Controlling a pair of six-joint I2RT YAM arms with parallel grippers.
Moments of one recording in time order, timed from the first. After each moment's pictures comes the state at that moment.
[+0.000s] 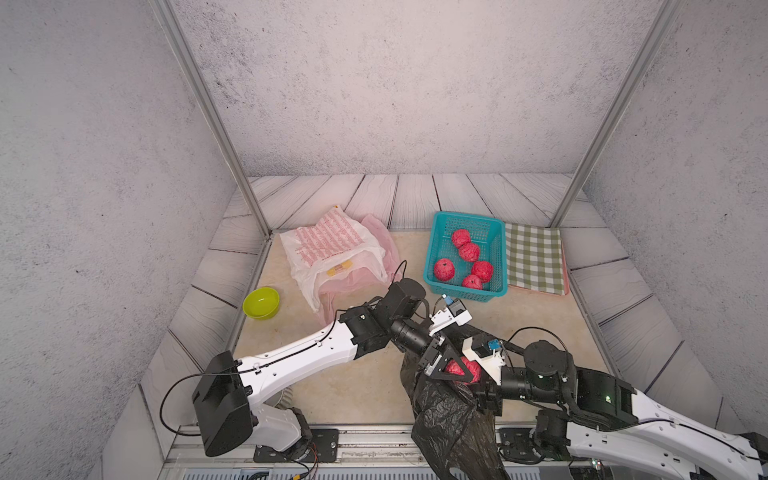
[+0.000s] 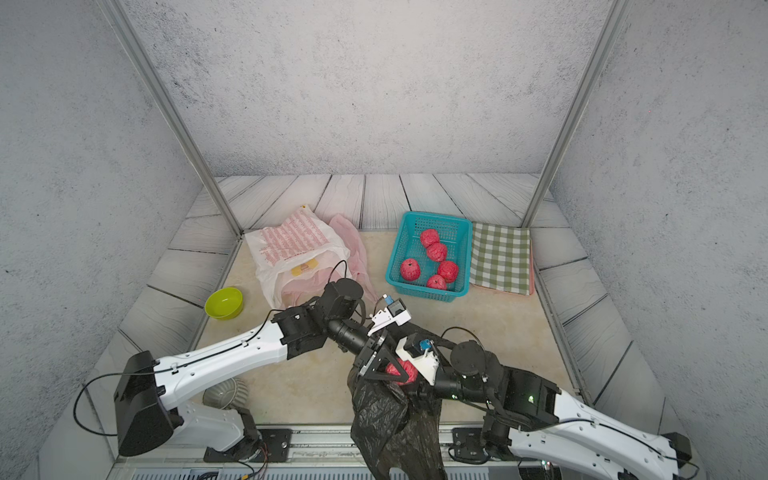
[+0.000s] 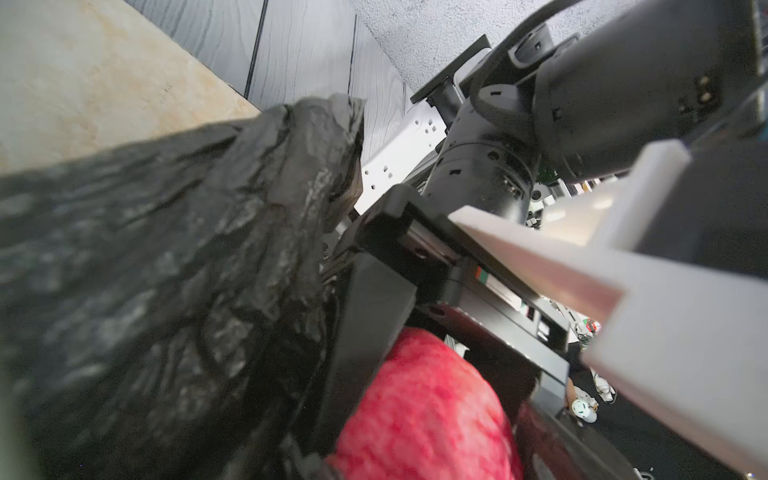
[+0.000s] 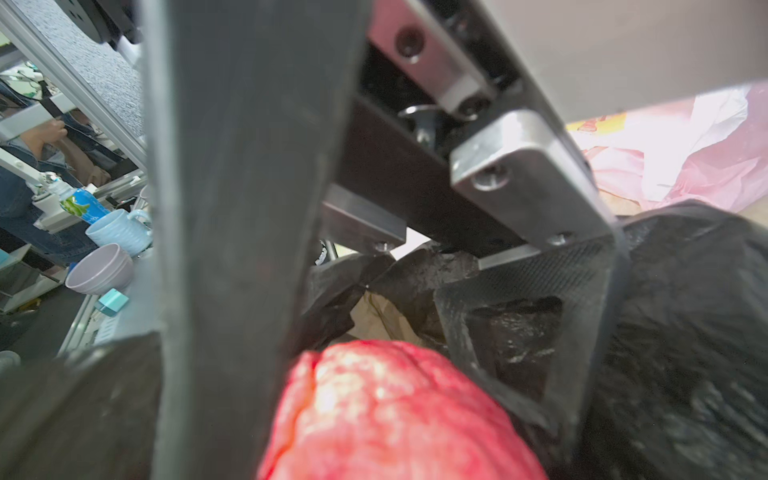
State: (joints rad) left arm -1.00 1.40 1.11 -0.25 1.04 -0.49; right arm 1.15 0.58 0.71 -0.55 -0.19 0.18
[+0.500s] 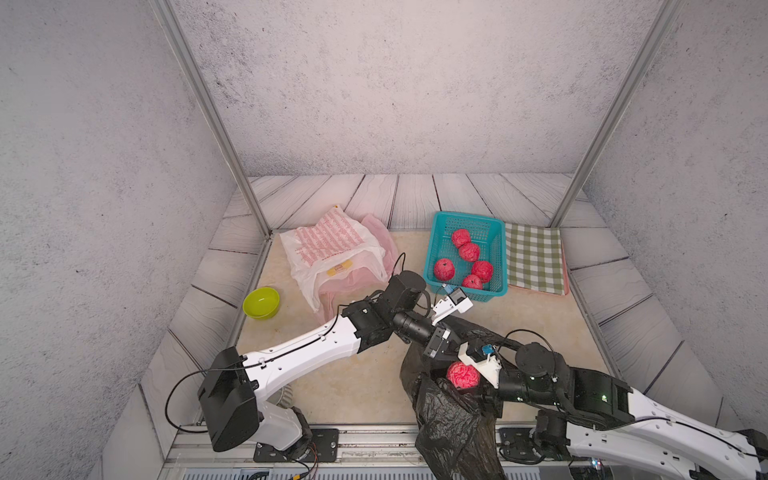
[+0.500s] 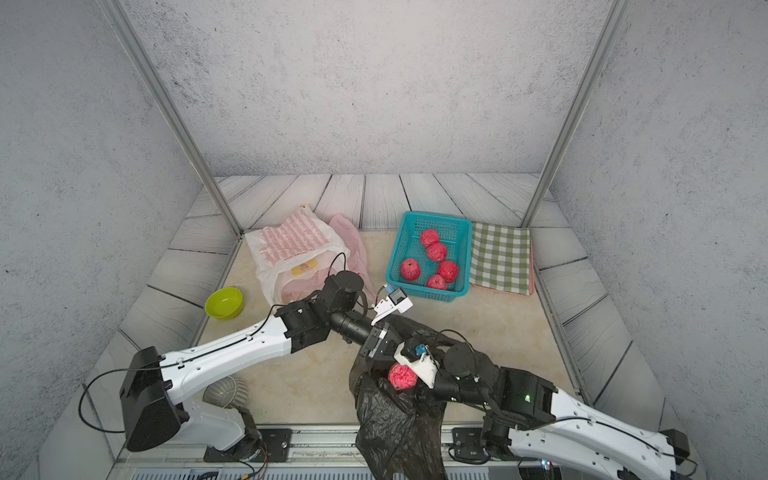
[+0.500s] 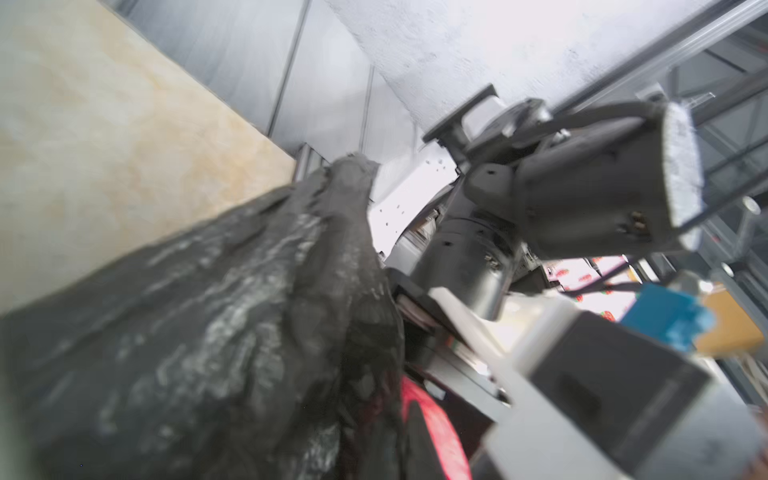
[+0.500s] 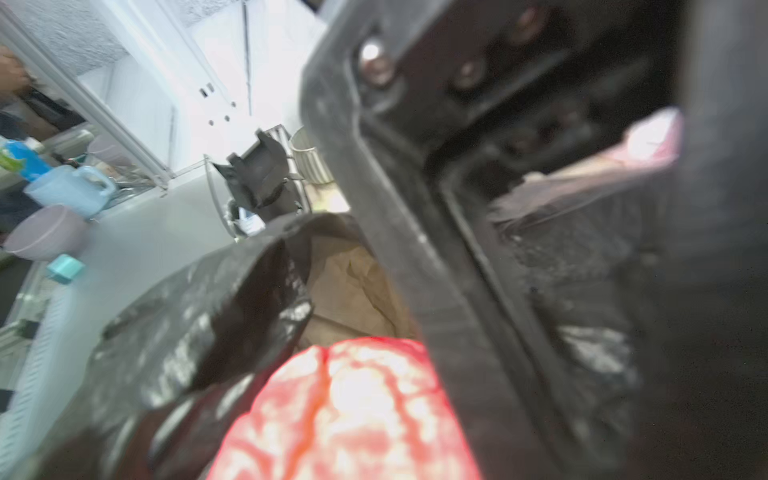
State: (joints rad) left arm -0.98 1.43 1.16 -0.21 1.01 -0.52; right arm 1.16 0.59 0.71 -0.62 -0.12 0.15
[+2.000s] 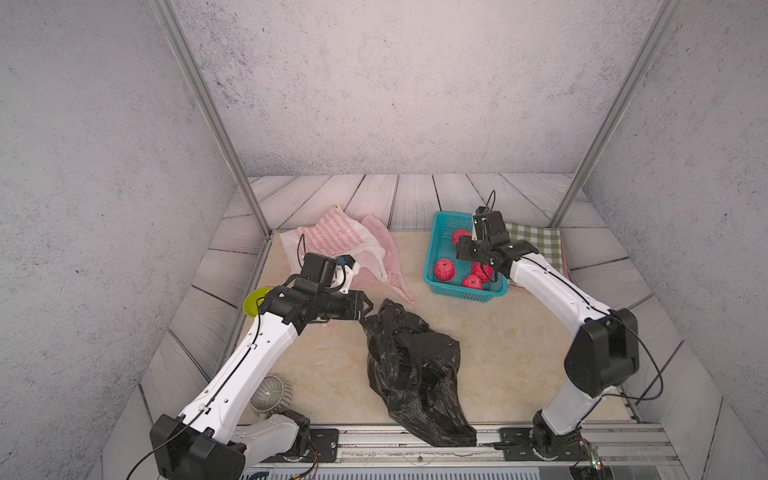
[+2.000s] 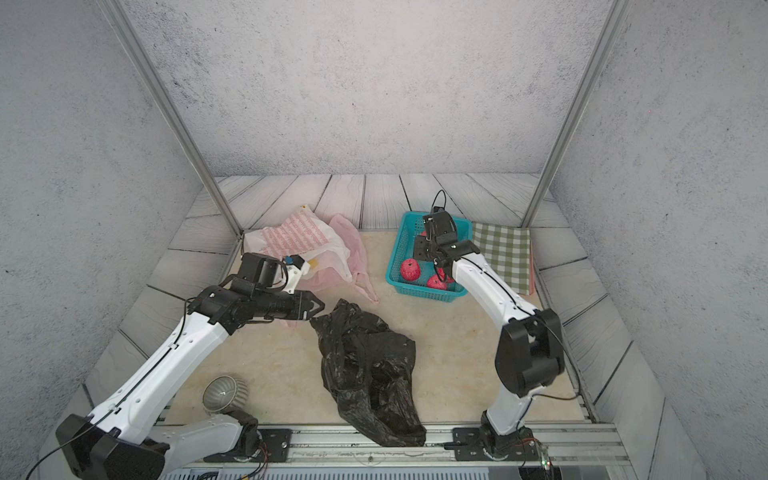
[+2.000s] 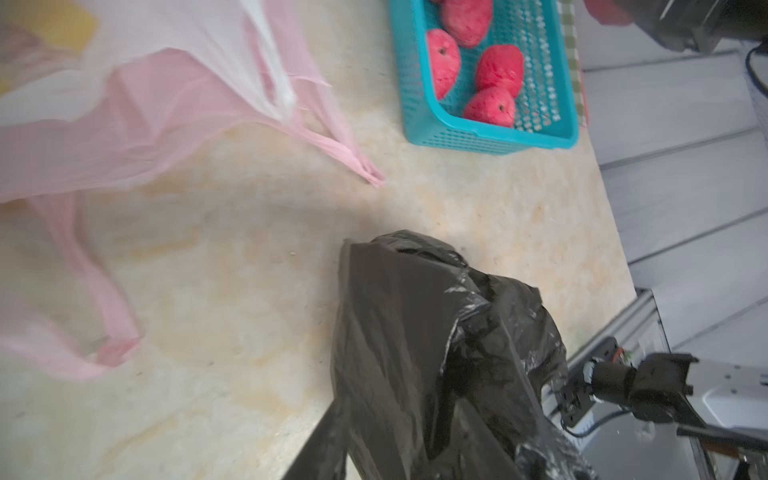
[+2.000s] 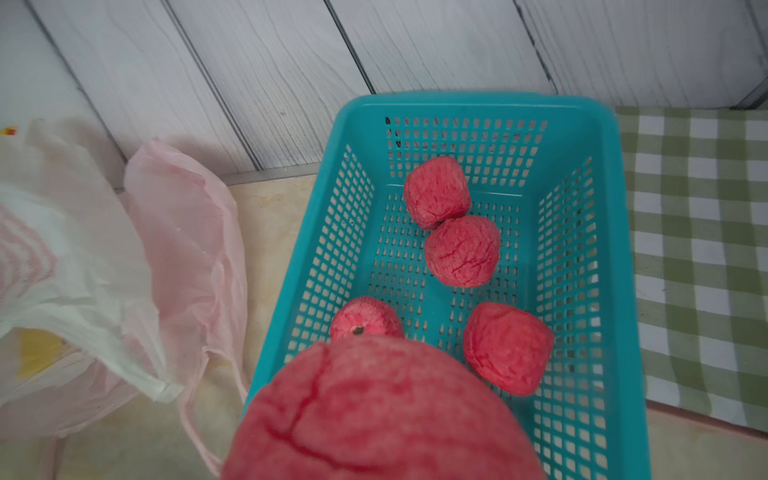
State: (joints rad) left arm -0.37 1.17 1.18 -0.88 0.36 -0.28; right arm 0.36 1.78 1.57 -0.53 0.12 0.37
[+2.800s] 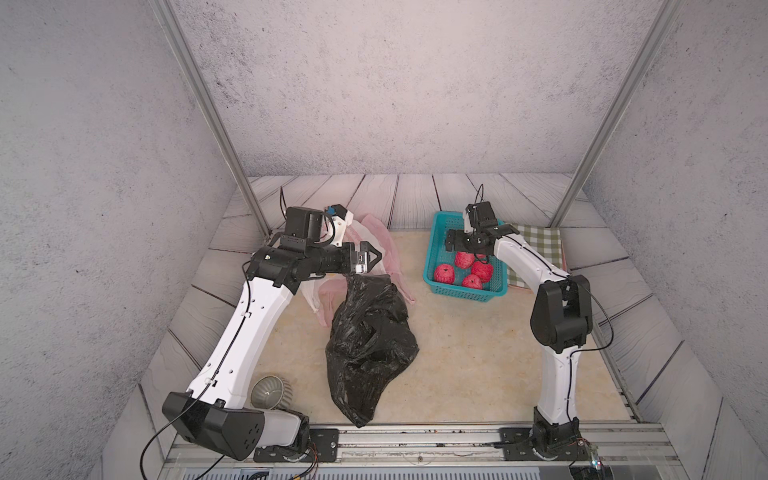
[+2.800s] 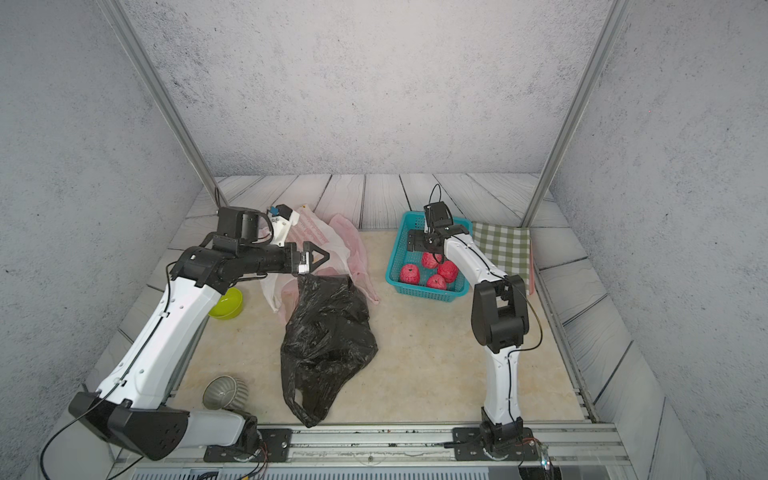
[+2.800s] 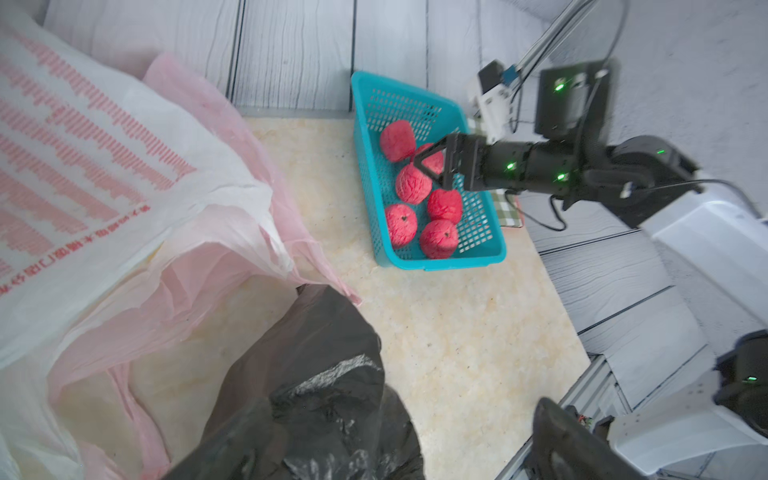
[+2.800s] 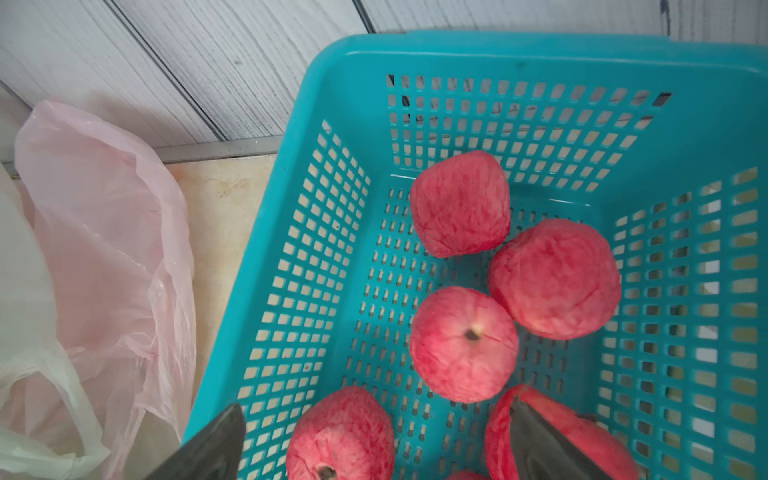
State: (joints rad) left arm -0.31 1.36 1.64 -0.90 0.47 -0.26; right arm 0.29 2.07 1.85 -0.61 -0.01 0.27
